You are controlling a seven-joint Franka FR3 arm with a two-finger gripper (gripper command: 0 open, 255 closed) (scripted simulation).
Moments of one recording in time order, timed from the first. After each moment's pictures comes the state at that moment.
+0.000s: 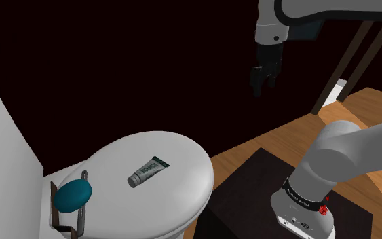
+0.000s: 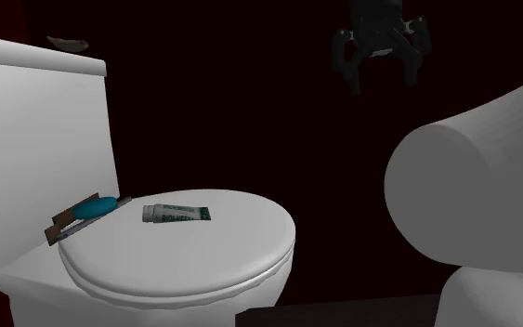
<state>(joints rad) 0.01 -0.81 0.07 -2.41 -0.09 1.44 0.11</state>
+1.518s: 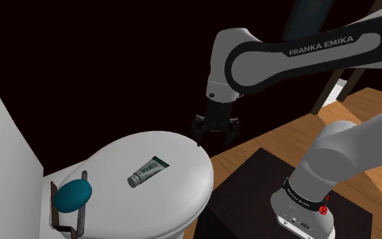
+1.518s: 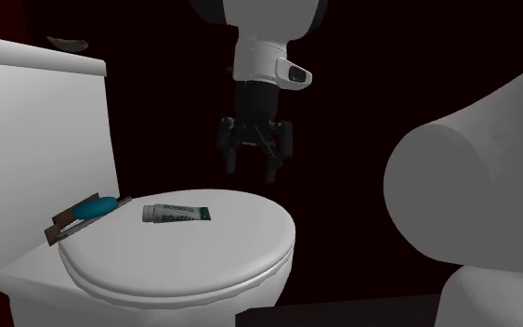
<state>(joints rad) 0.00 -0.64 0.52 -2.63 0.49 1.94 0.95</state>
